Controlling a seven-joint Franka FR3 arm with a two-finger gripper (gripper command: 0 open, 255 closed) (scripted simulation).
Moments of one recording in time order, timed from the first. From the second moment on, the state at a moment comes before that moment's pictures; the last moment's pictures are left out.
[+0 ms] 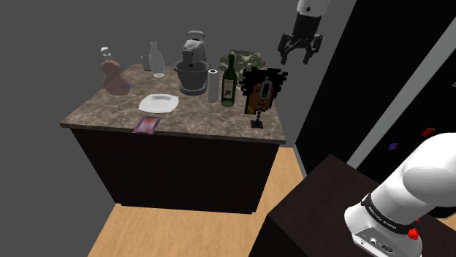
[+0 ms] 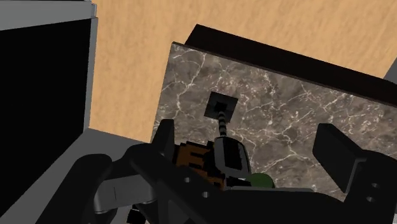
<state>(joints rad) -0.09 -0.26 -0.01 -2.00 -0.04 1.79 0.40</state>
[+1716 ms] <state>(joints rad) -0.17 0.44 -0.07 -1.49 0.04 1.80 0.68</state>
